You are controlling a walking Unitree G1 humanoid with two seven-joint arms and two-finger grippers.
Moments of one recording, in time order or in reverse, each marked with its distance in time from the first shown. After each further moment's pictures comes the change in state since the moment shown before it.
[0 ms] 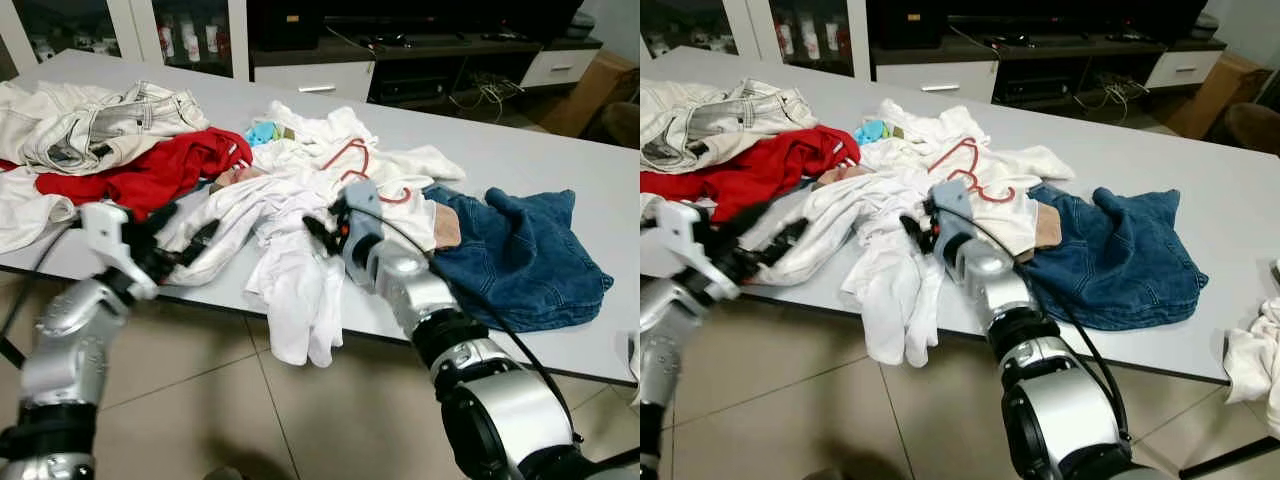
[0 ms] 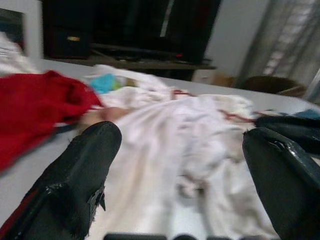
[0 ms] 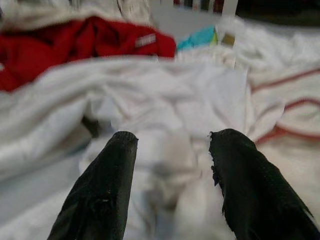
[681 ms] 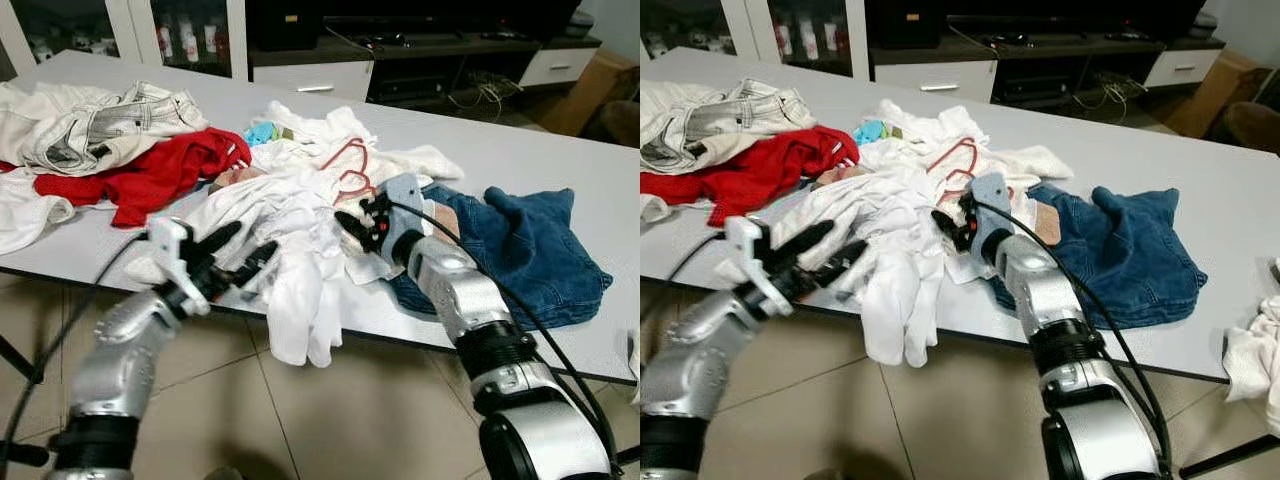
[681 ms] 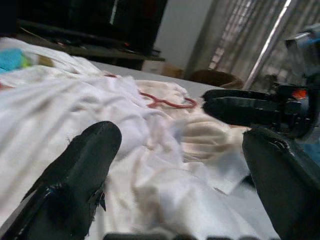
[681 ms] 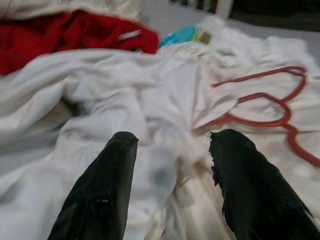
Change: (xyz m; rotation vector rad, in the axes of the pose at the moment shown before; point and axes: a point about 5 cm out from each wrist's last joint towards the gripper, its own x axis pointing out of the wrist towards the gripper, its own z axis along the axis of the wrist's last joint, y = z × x) left arm 0.022 -0.052 -0.027 -0.110 0.035 -0.186; right arm -0.036 -0.034 0.009 -0.070 0.059 0.025
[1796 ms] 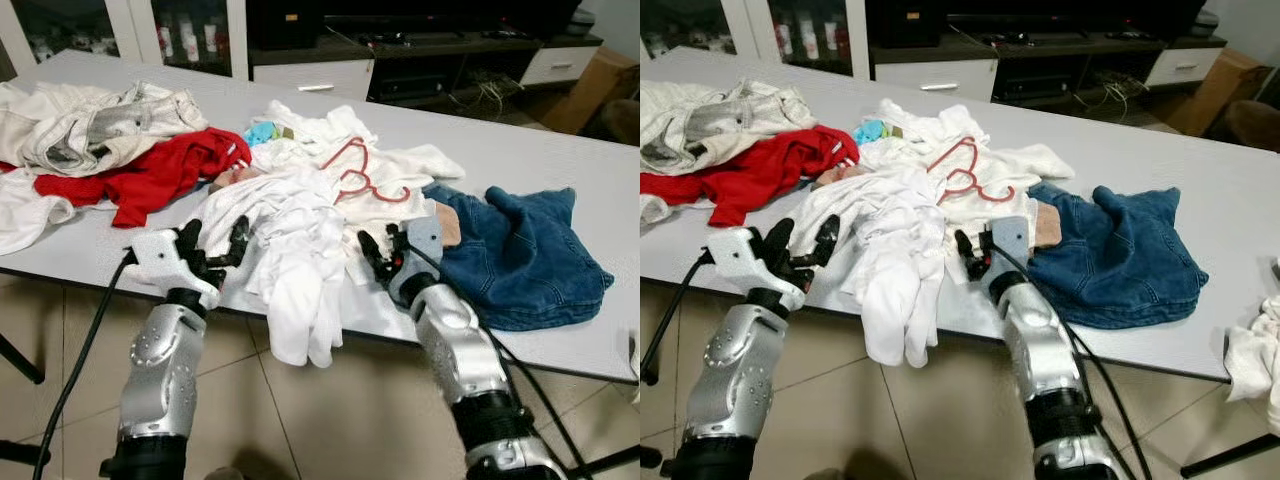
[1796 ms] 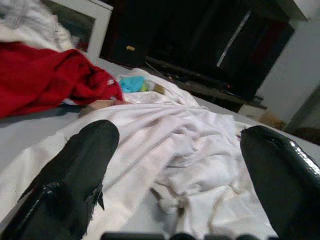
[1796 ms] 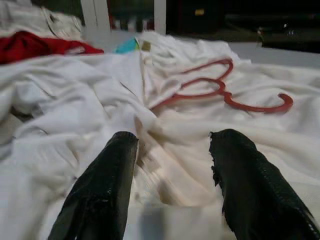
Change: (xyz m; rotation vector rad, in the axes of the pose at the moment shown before) left arm 0.006 -0.009 -0.006 -0.001 -0.182 0.508; right arm -0.028 0.015 -0.042 0.098 -0.170 -0.278
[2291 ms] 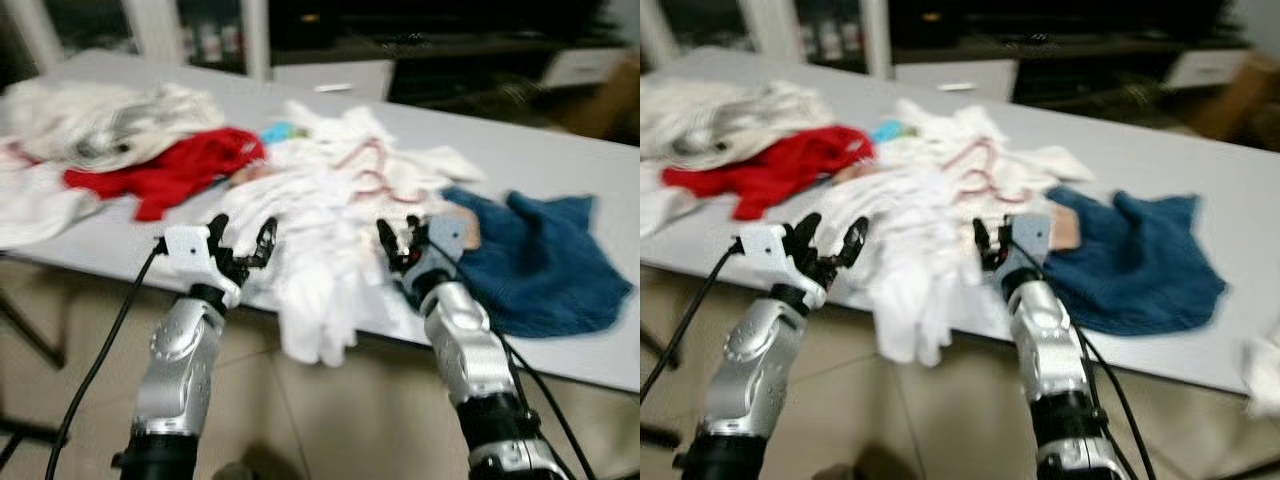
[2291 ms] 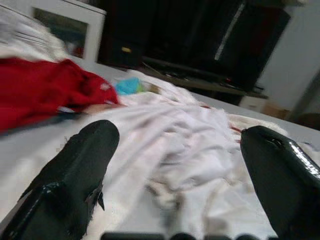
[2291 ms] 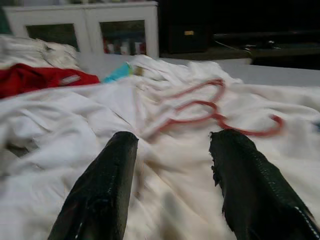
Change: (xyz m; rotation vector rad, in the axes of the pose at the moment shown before) left arm 0.006 -0.016 0.000 0.061 0.016 -0.069; right arm -0.001 -0.014 0.011 0.031 -0.082 -0.093
